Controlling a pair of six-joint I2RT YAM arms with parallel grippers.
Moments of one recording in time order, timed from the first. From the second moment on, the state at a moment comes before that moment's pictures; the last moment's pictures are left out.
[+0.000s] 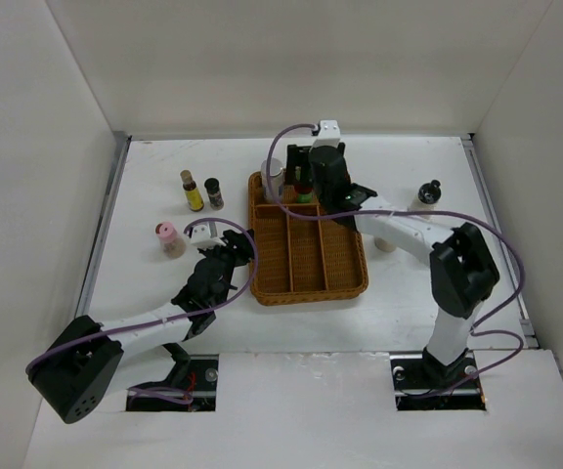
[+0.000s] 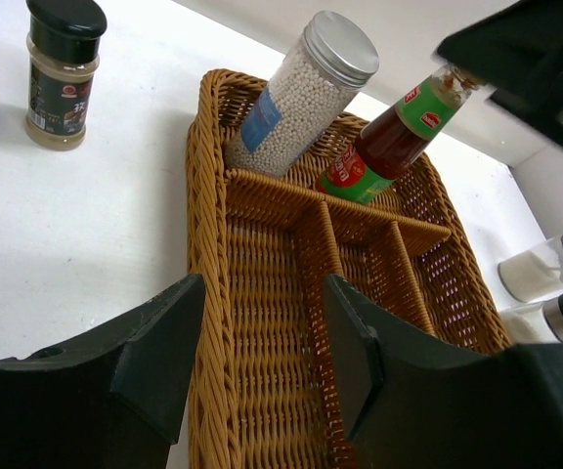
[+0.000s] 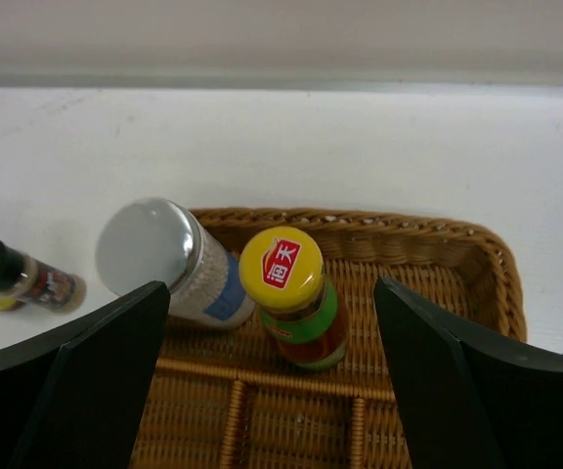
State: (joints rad) left arm -0.70 1.08 0.22 0.83 -0.56 -0.57; right arm 0.67 1.83 1.41 0.14 0.45 0.27
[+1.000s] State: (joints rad) left arm -0.72 1.13 0.22 0.83 -0.52 -0.61; right arm 0.21 0.97 0.58 -0.07 0.84 0.54
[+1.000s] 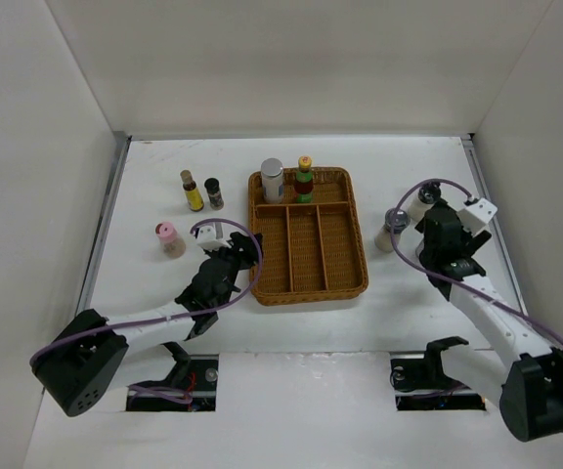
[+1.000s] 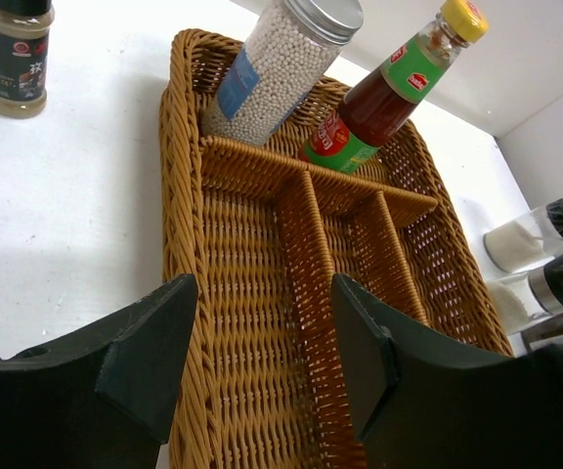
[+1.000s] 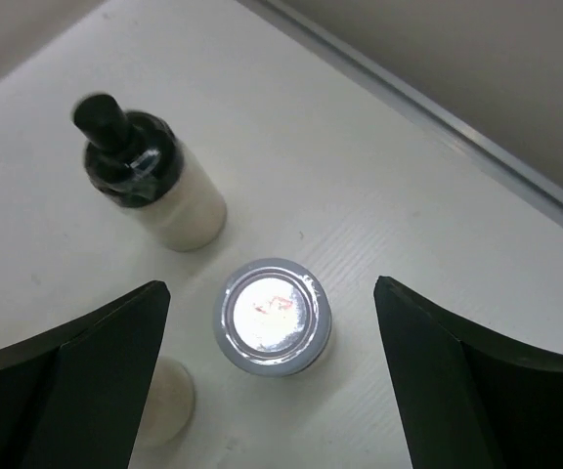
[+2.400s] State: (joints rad) left arm -0.72 1.11 0.22 0.83 -0.51 -0.62; right arm 0.52 1.54 1.15 0.09 0.54 0.31
